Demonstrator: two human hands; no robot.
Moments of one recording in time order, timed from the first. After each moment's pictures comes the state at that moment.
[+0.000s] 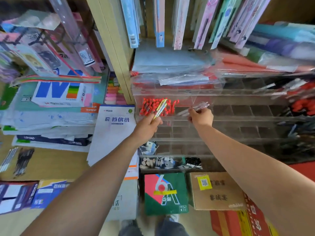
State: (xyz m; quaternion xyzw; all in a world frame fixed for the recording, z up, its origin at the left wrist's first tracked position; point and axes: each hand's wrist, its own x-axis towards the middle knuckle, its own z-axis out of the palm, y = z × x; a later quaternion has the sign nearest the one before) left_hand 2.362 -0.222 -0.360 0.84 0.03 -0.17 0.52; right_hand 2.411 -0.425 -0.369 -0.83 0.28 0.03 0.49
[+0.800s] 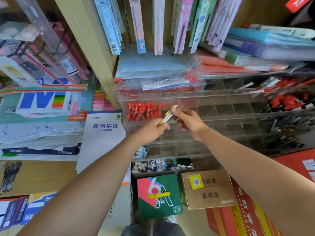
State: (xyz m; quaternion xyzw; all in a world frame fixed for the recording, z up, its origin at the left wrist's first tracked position) left_hand 2.370 -0.275 -0.328 0.81 -0.07 -0.30 0.49; right_hand 2.386 -0.451 -0.334 -0.69 0.11 0.20 0.68
